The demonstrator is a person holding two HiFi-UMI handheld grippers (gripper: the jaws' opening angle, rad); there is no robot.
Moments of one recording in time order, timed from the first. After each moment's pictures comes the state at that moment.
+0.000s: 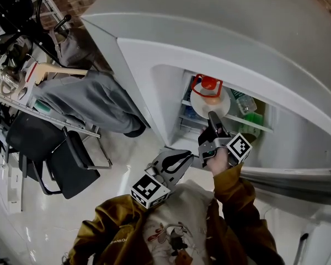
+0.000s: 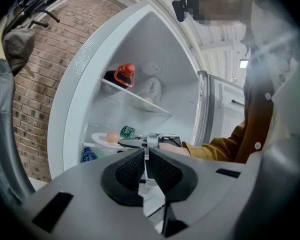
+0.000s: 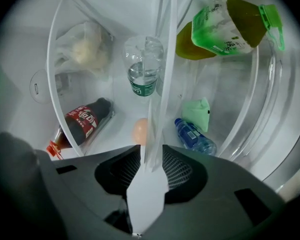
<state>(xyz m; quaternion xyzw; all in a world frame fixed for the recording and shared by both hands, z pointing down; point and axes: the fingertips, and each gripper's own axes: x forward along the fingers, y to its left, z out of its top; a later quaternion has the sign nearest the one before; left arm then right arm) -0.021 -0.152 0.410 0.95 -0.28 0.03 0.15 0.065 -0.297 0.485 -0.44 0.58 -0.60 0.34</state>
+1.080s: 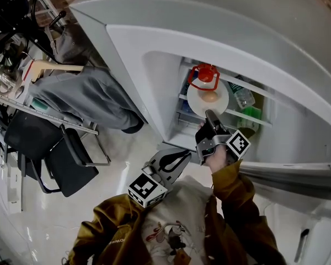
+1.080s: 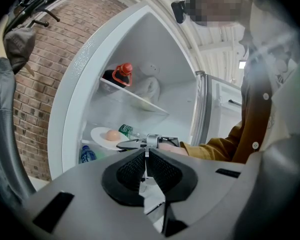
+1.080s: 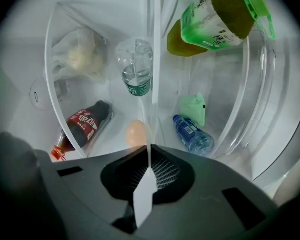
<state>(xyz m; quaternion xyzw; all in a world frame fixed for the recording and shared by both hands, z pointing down) -0.021 -0.141 0.411 0.95 -0.27 0.03 0.15 0.064 -0.288 0.490 -0.41 0.56 -0.62 0.36</state>
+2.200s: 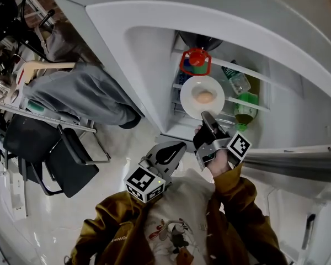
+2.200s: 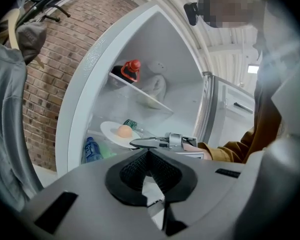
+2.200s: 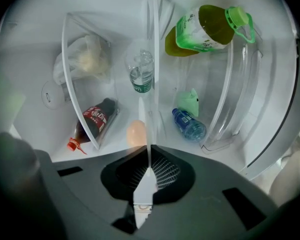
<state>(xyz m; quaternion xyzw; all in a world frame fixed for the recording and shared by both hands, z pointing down) -0.027 -0.136 0.424 0.94 -0.29 0.04 0.20 0.059 -0.237 0.480 -0.39 0.57 -0.63 0.36</state>
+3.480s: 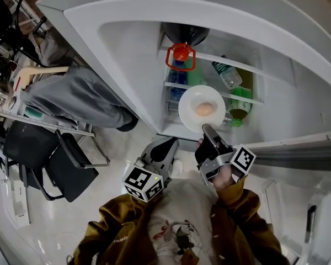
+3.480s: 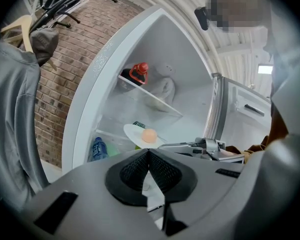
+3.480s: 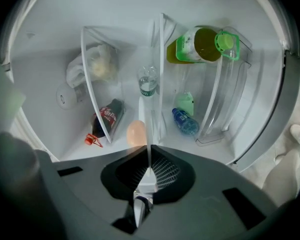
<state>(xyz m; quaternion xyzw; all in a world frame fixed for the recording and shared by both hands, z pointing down) -0.031 -0.141 0.427 0.91 -0.35 0.02 0.21 0.076 -0.176 0.461 -0.38 0.58 -0.63 0.35</state>
